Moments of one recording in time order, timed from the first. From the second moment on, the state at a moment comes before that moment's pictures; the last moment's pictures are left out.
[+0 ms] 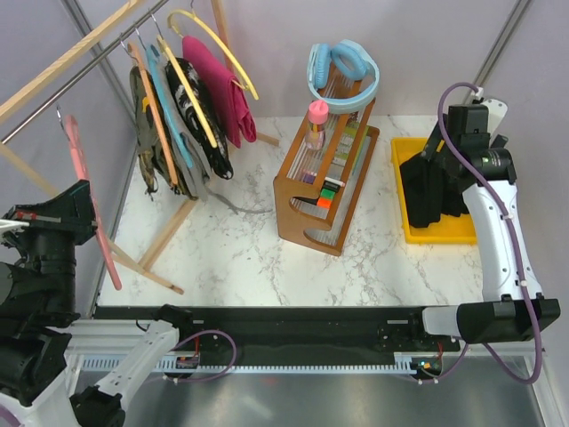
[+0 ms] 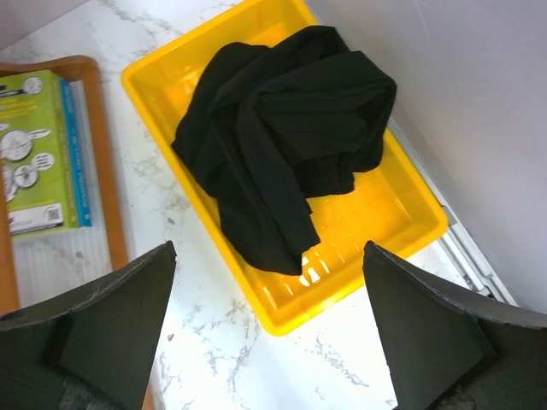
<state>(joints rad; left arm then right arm) -0.30 0.64 1.69 -0.87 -0.54 -0.60 0.03 1.33 1.58 -0.93 0.51 0.39</state>
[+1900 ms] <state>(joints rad) -0.30 0.60 1.33 -0.53 -0.87 -0.37 0.81 1.78 2.27 -0.64 -0.10 0.24</state>
